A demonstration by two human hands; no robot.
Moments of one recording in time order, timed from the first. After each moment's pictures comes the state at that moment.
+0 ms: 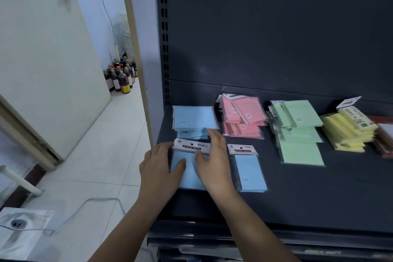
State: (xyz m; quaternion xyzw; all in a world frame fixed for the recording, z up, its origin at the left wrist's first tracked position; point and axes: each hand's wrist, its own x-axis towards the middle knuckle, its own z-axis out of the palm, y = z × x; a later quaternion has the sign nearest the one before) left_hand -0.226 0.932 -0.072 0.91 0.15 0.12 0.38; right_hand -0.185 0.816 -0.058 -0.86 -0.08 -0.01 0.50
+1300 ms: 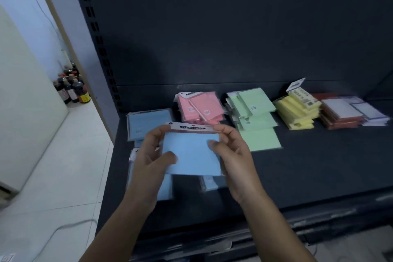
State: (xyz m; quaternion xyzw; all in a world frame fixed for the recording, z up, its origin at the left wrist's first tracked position) left_hand -0.195 0.890 -0.036 0.63 0.02 0.06 0.77; right_hand -0.180 0.735 -0.023 -0.60 0.03 0.02 0.80
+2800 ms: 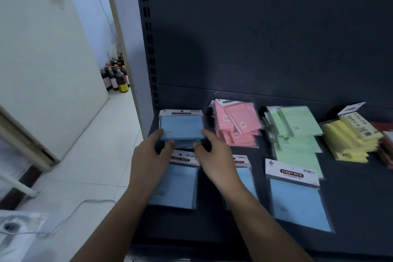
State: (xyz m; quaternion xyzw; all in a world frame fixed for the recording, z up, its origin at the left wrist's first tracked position) left_hand -0.172 0.925 -0.051 0.84 0.19 0.15 0.48; right_hand -0.134 0.790 -0.046 -0.84 -0.08 0.02 0.54
